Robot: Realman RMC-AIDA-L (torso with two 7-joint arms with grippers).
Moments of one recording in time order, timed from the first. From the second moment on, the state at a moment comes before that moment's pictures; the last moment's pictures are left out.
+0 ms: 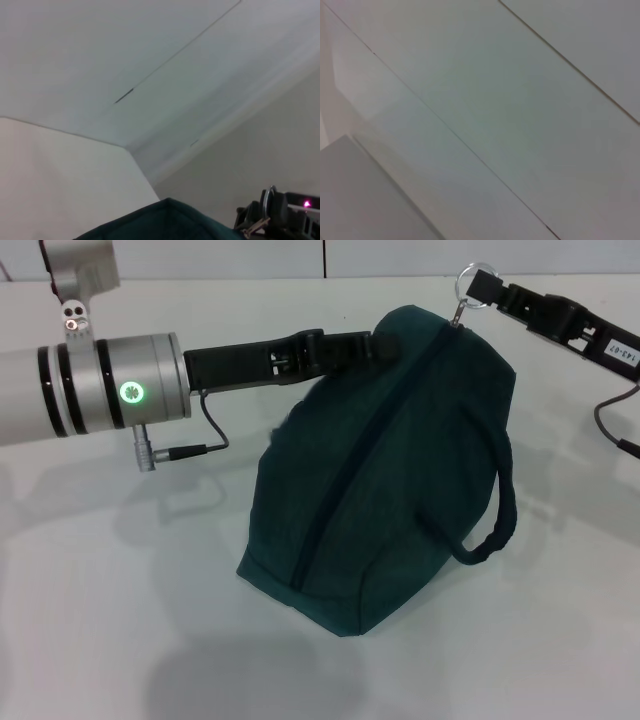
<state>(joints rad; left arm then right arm) -0.71 -2.08 0.89 0.49 1.66 1.46 -2.04 0.59 2.02 -1.11 -0.39 -1.10 -1.49 1.64</state>
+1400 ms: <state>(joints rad) -0.69 -2.09 0.96 0.47 1.59 1.51 -1.96 0.54 2.01 -1.10 -0.27 -0.97 -1.53 1.69</state>
